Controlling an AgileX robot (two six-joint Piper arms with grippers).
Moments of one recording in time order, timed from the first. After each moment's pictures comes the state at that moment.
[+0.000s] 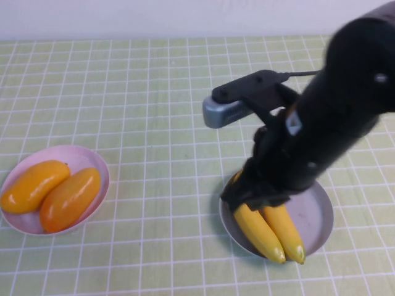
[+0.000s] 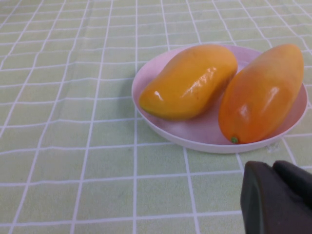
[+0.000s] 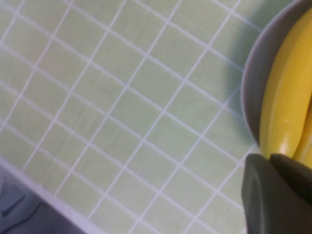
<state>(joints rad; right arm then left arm) 0.78 1.55 -1.46 0.10 1.23 0.14 -0.04 -0.01 0.02 0.06 0.38 -0.01</state>
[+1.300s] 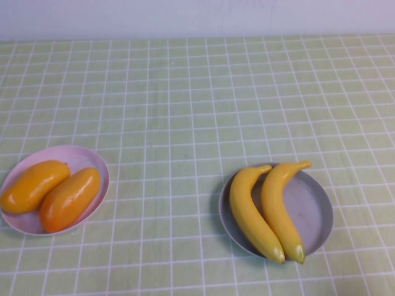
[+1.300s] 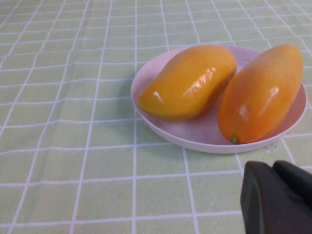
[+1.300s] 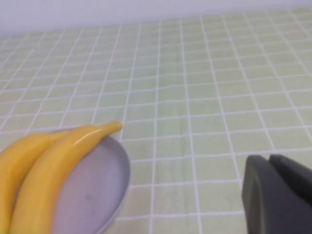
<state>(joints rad) 0.11 0.24 -0.06 0.24 0.15 -0.10 -0.04 -0.01 0.02 0.06 0.38 -0.01</state>
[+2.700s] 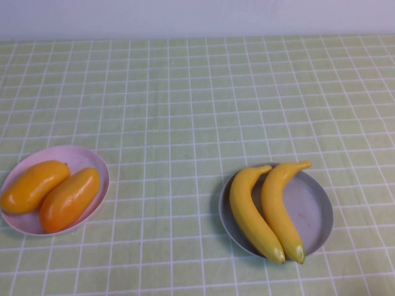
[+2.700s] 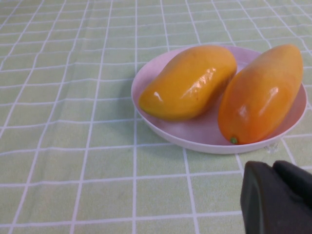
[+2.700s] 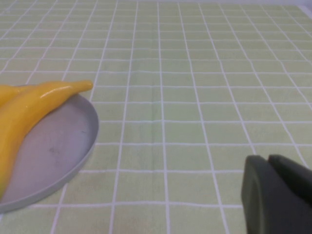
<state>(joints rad) 0.03 -0.01 0.02 0.15 0.34 -0.14 -0.04 -0.01 0.02 0.06 0.38 -0.01</state>
